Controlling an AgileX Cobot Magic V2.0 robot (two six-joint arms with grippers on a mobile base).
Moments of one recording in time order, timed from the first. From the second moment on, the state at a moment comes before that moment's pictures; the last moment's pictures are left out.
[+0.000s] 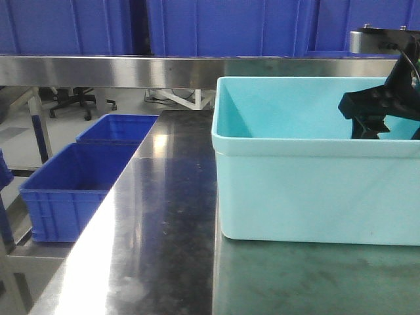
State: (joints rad) left arm -0.06 -0.01 0.01 0.01 0.13 -0.02; right arm 0.16 1.62 -1.01 0.10 0.60 0.01
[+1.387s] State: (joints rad) left arm -0.06 -0.01 0.01 0.01 0.13 -0.02; right arm 0.20 1.05 -1.02 0.10 0.61 0.01
